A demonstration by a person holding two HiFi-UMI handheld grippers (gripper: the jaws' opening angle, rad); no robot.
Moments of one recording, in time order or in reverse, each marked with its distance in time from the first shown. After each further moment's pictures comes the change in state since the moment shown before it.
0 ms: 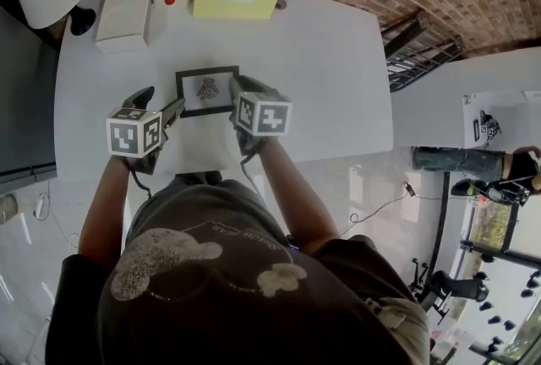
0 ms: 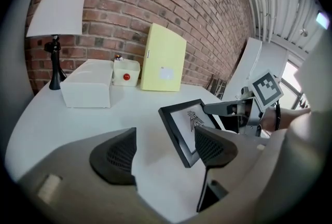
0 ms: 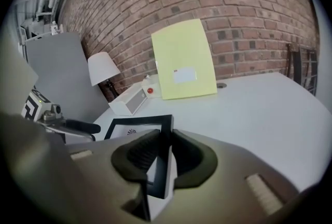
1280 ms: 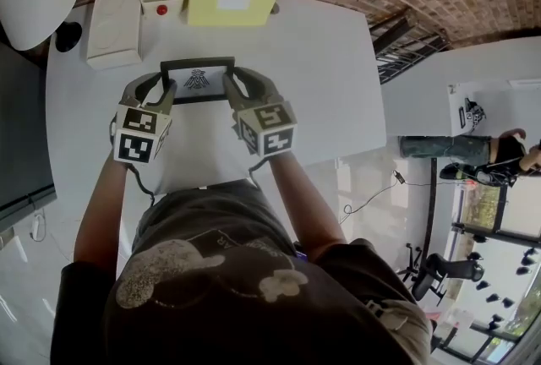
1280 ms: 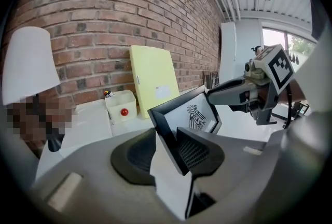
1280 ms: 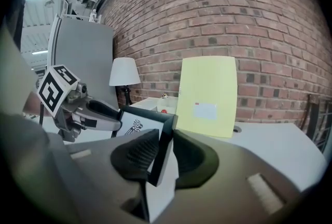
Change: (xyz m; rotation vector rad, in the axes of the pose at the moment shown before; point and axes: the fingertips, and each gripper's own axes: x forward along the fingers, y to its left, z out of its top) left arm 0.011 0.016 0.071 0.374 -0.126 0.033; right arm -0.011 0.047 0.066 -0.335 -0.210 0.064
